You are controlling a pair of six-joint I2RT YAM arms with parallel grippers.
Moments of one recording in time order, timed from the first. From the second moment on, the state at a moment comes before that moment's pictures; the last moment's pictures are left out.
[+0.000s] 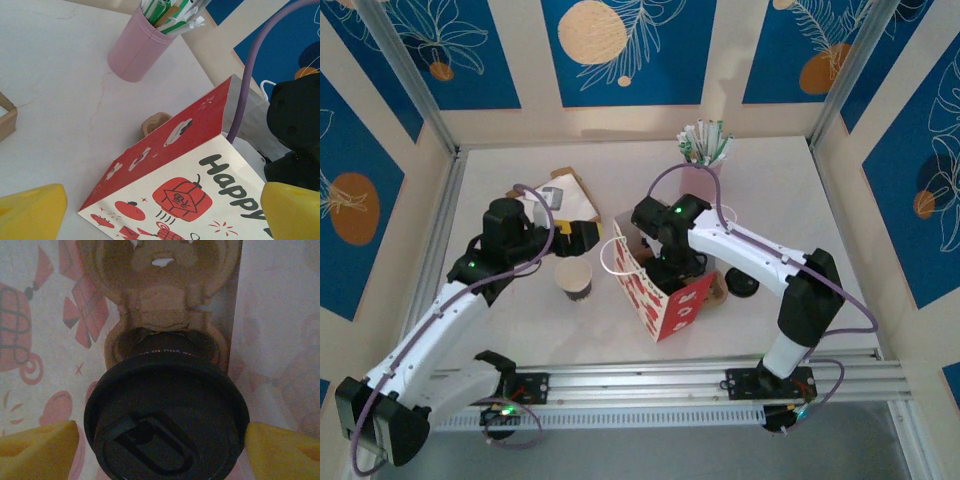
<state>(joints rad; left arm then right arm) -0.42 0.97 0.86 -0.30 0.47 -0.49 0.82 1.67 1.48 -1.36 -0.11 0.38</state>
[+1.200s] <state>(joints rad) -0.42 0.94 0.86 -0.30 0.46 -0.49 0.86 1.62 1.63 -1.47 -0.06 0.40</state>
